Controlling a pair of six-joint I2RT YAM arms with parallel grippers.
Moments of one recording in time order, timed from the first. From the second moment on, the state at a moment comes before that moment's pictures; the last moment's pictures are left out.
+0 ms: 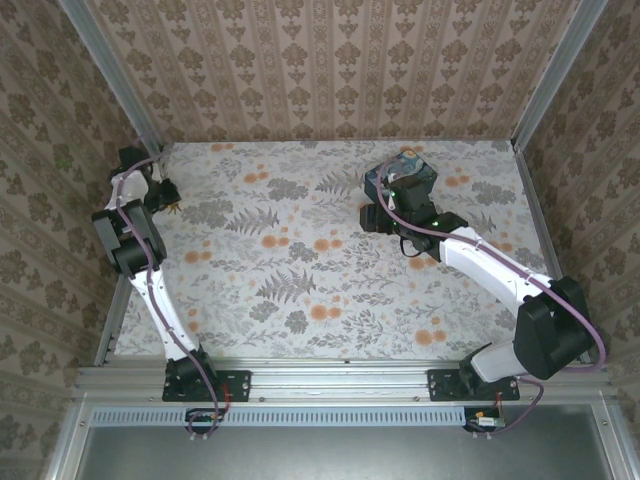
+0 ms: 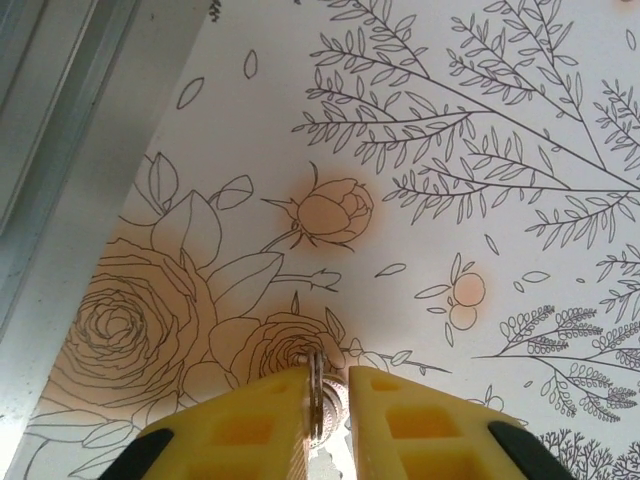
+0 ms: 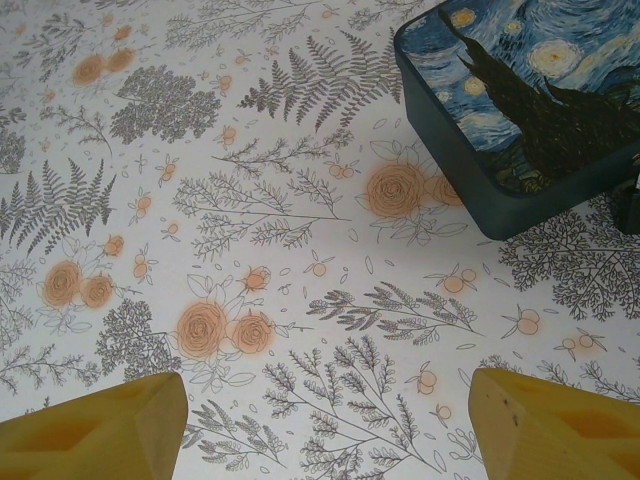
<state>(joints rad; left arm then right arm) 0.32 2.38 1.97 -0.75 0.24 -0.12 0.47 1.43 1.05 -0.35 0.07 0.40</state>
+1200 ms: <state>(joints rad) -0.92 2.06 1.72 -0.70 0.29 -0.27 0.07 1.20 0.88 -0.51 0.11 0.45</state>
